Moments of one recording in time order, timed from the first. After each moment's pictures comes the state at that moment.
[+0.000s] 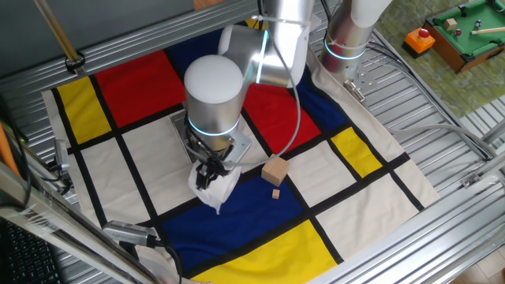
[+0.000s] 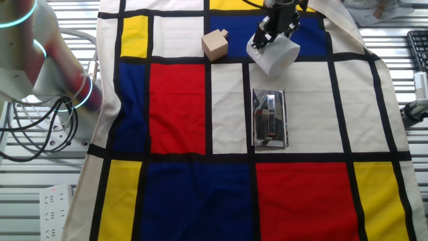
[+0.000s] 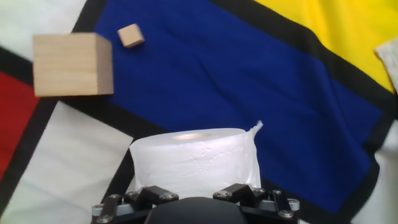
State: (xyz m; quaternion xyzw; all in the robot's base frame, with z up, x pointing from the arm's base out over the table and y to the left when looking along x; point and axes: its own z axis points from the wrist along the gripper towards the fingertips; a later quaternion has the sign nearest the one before) arm 0.529 0.179 0.089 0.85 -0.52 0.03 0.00
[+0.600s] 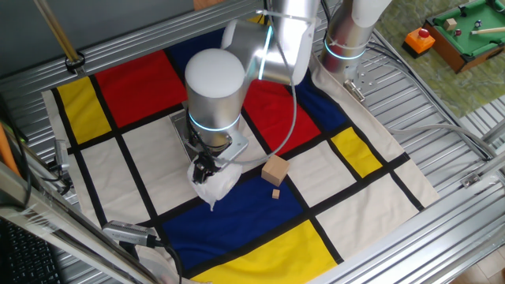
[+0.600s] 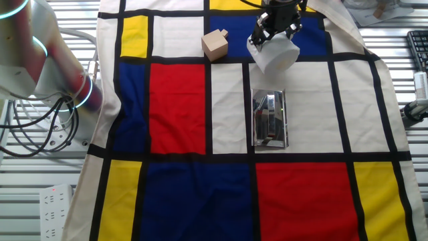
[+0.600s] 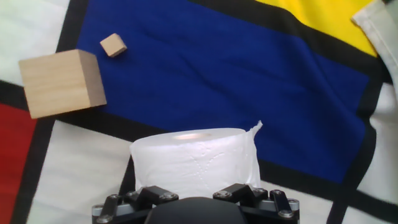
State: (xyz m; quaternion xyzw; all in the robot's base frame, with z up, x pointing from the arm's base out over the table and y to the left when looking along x) arm 0.526 0.171 0.097 0.81 -0.59 0.03 0.01
